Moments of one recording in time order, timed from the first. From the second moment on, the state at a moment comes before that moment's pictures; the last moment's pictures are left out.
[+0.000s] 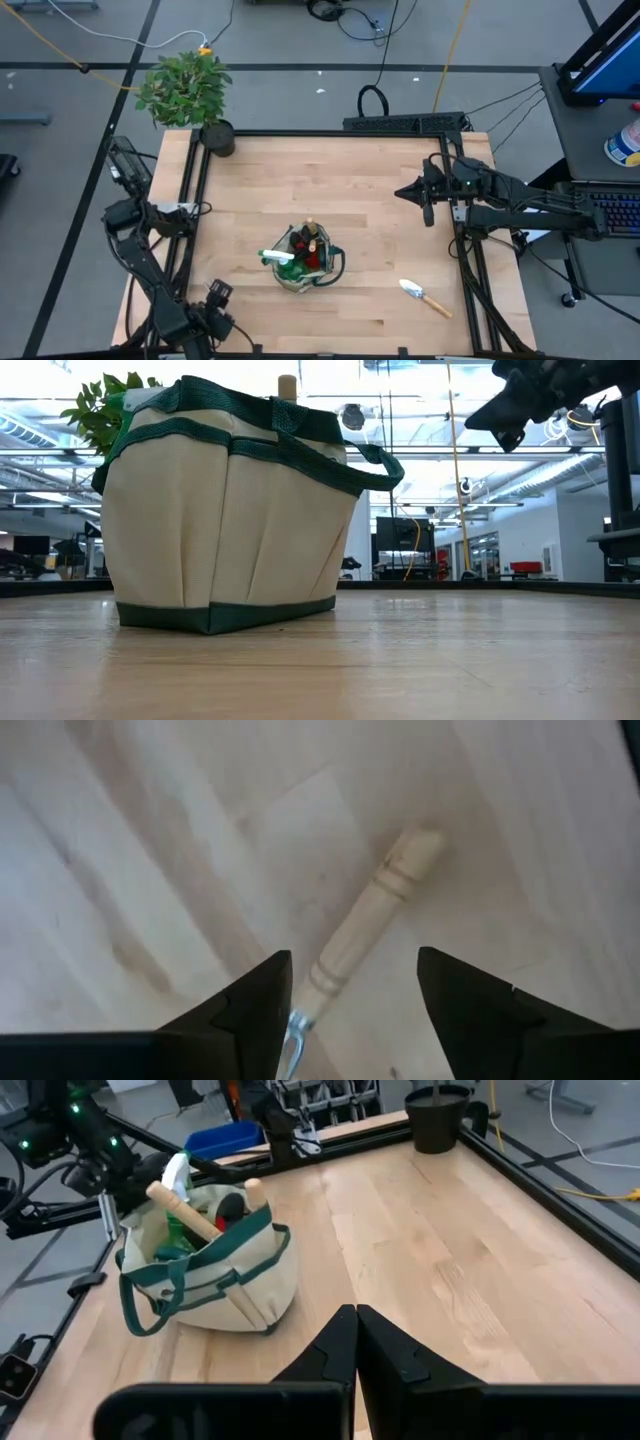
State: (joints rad) left arm -1.09 1.79 1.21 -1.07 -0.11 -0.60; right arm -0.25 0.57 0.57 -0.33 -0.18 0.15
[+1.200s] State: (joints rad) left arm -1.05 1.79 1.00 -0.60 -0.07 -0.28; right arm -0.25 0.57 0.57 -0.32 -0.18 0.25
